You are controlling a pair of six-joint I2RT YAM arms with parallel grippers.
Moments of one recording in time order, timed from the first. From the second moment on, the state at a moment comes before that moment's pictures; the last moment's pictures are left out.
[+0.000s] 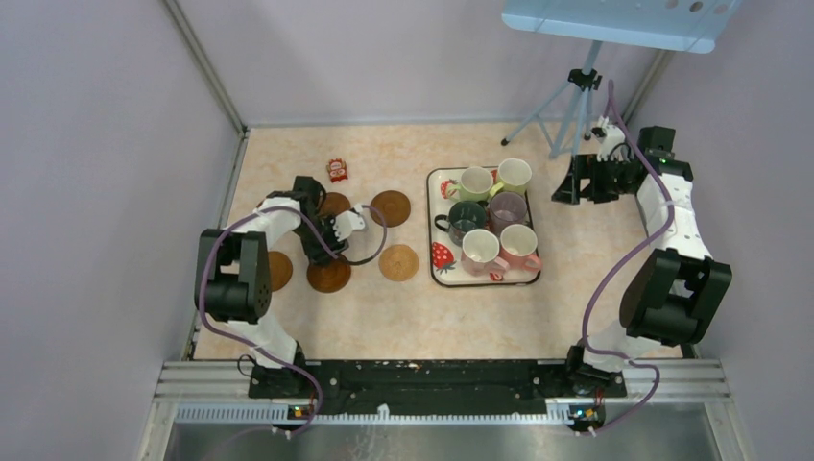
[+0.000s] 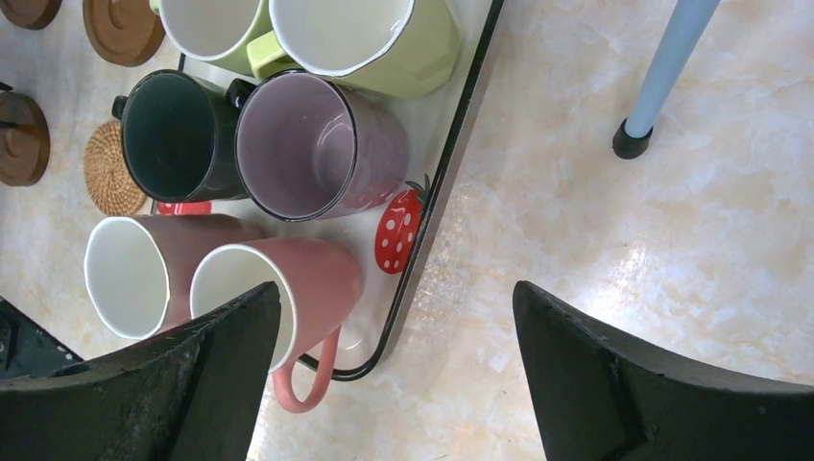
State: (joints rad) left arm -0.09 1.69 1.05 -0.77 0.27 1.08; right arm -0.28 1.55 1.34 -0.79 -0.68 -0.31
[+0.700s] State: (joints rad) left arm -0.12 1.73 1.09 -0.75 0.31 1.01; right arm -0.28 1.55 1.34 -0.77 -0.68 -0.26
